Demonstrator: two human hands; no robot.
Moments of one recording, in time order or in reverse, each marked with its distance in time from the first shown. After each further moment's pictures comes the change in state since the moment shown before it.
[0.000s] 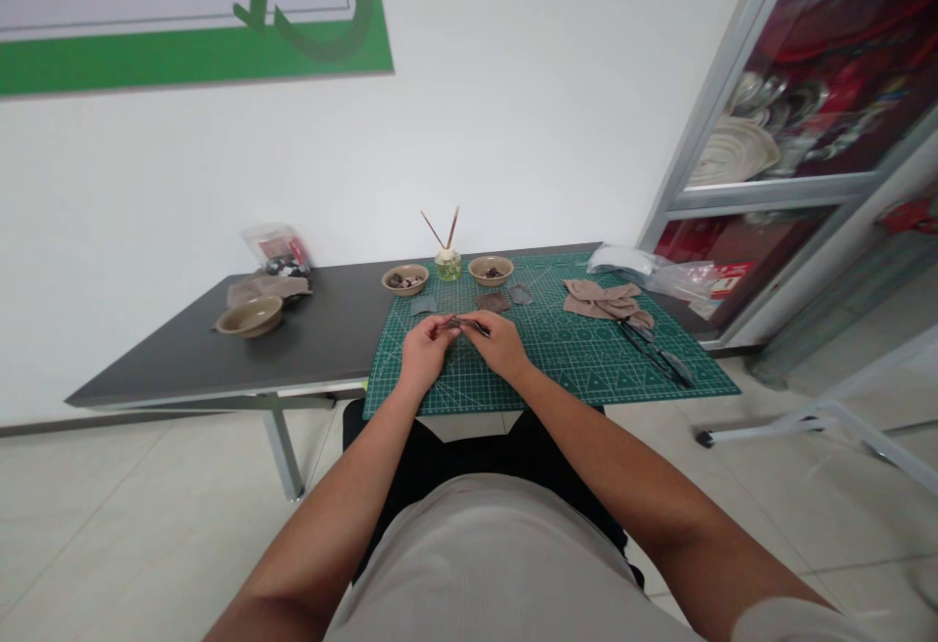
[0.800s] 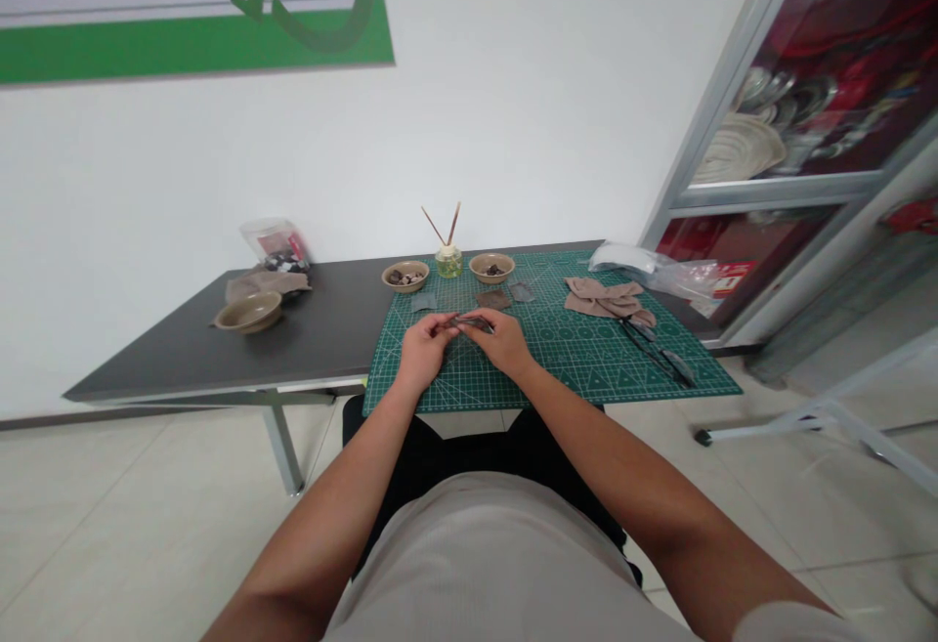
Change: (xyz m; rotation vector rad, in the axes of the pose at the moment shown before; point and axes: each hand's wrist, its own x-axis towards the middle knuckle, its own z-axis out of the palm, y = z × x) left_hand 0.003 -0.011 -0.004 0.000 -0.059 0.020; right_hand 0.000 0.003 -0.003 0.066 -0.010 0.119
